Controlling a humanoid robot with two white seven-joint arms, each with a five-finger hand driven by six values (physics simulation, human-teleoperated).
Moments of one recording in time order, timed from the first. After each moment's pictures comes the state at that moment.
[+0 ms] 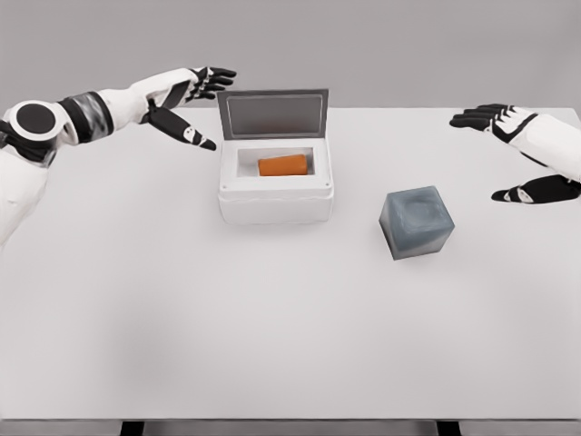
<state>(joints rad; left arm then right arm) -0.91 0.48 -0.69 -1.01 0.32 -0.03 -0.61 -0.24 -0.78 -0.01 -1.62 0.09 -0.61 0.61</state>
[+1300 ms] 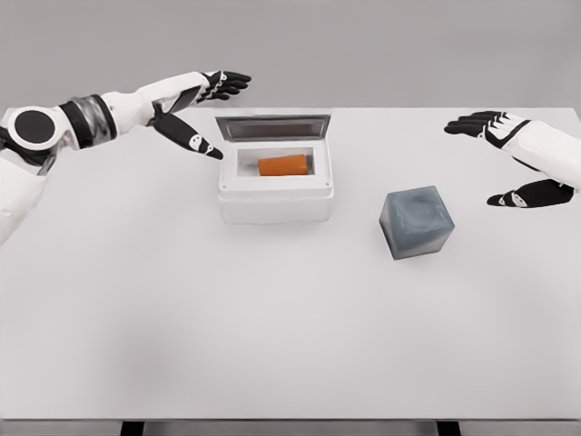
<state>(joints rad) -0.89 0.53 -0.72 -1.12 0.34 -0.11 -0.61 -0.24 -0.76 0.00 -1.60 0.11 -0.61 0.61</state>
